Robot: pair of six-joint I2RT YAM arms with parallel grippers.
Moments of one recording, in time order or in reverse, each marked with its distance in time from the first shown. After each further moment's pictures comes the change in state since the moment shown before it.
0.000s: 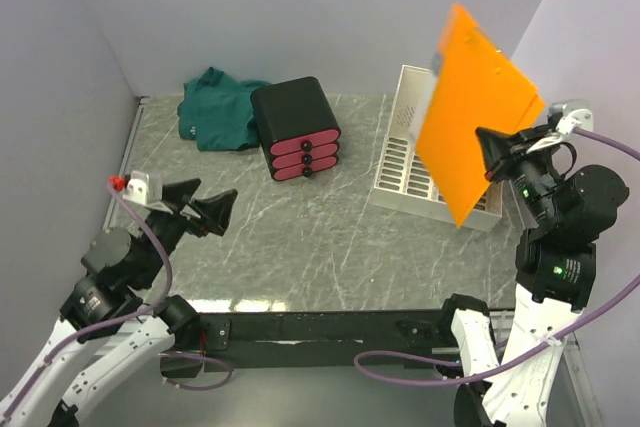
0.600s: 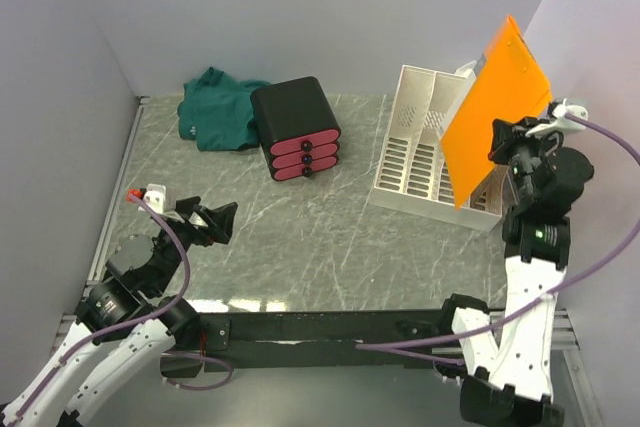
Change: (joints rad) left arm 0.000 -0.116 -0.185 -0.055 -0.113 -0.029; right arm 0.013 0.028 -0.245 0.237 0.368 0.052
